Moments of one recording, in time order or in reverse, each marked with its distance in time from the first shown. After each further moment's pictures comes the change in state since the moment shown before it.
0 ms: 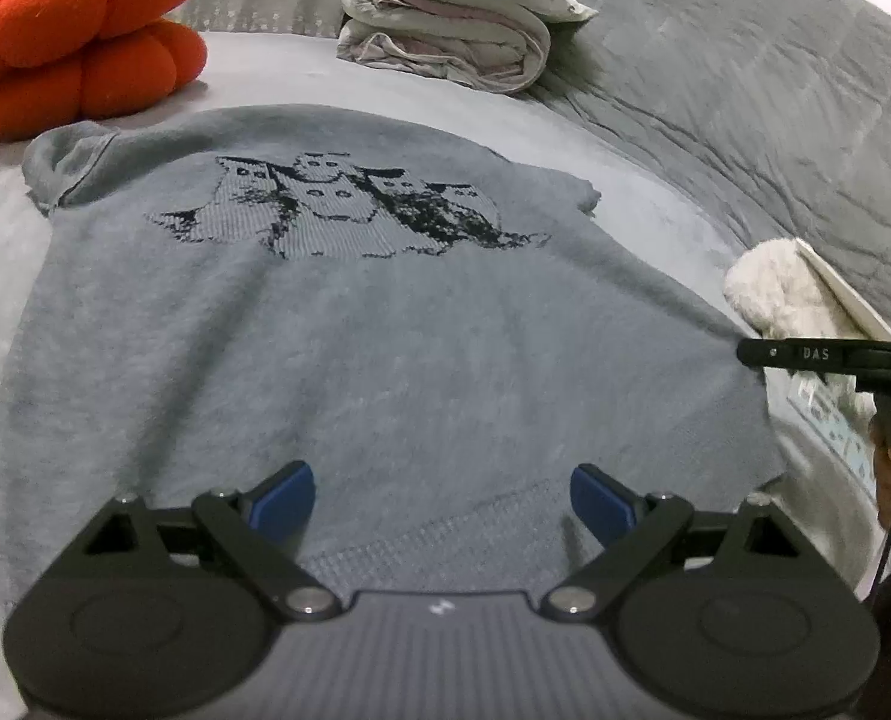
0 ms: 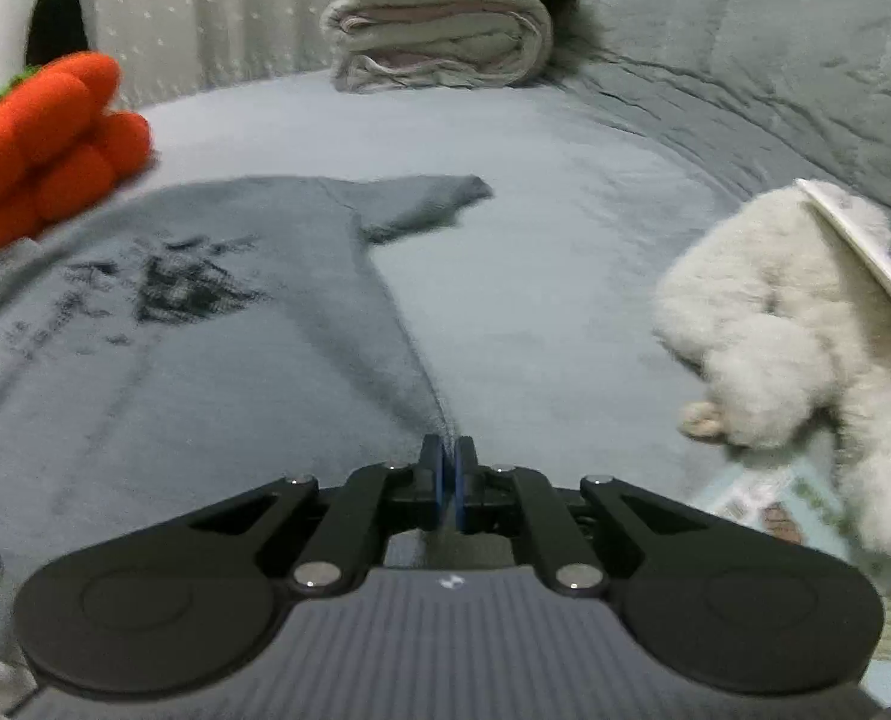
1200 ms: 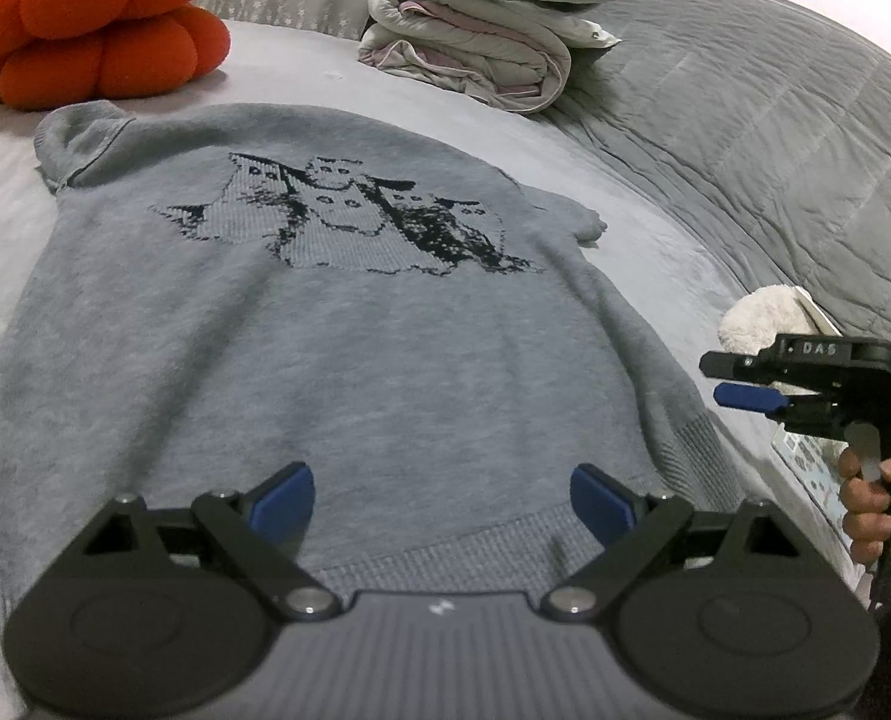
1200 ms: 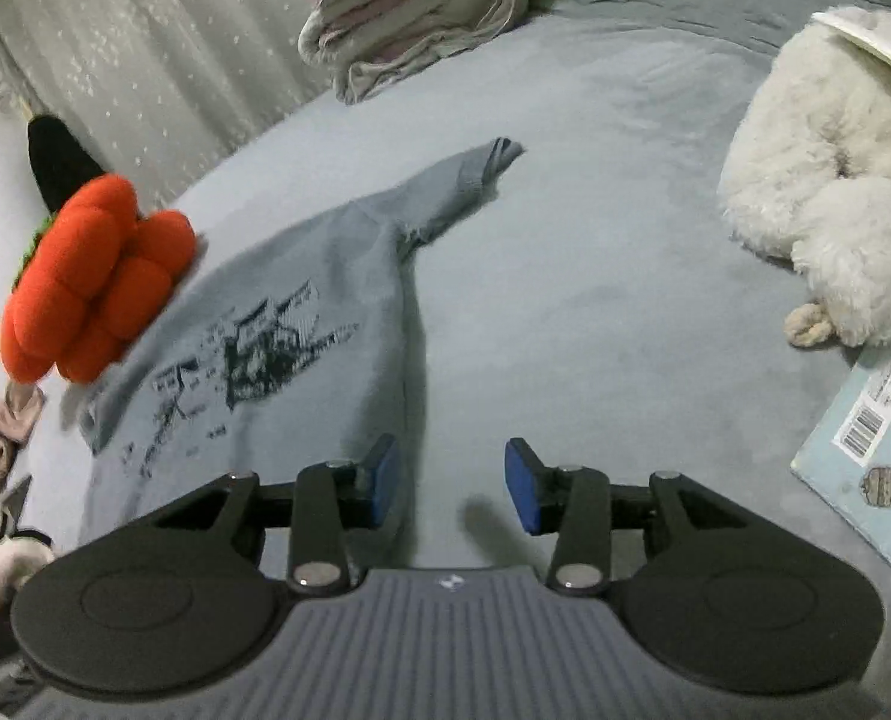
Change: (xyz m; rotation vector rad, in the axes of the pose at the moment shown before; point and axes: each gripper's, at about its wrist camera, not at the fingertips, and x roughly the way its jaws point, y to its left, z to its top) left arm -0.002 0.007 0.007 -0.108 -0.026 -0.032; right arm 0.009 -0.013 0.020 0.340 0.074 0.291
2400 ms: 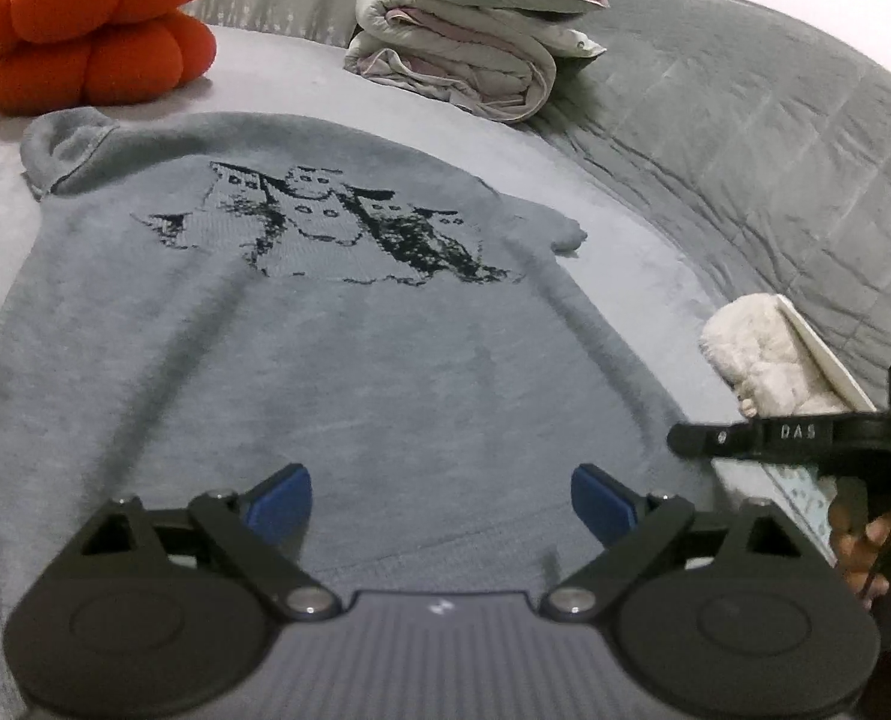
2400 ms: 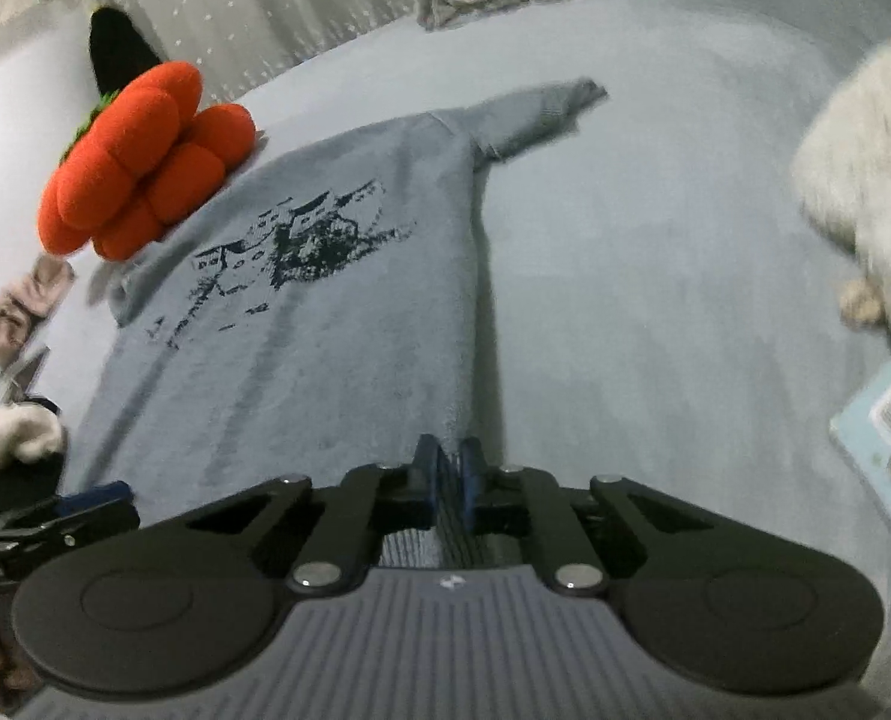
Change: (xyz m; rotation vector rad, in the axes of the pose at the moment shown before) left arm -0.001 -0.007 0.000 0.000 -0.018 -0.027; right arm -0.005 0.017 -0.025 -0.225 0.098 0.034
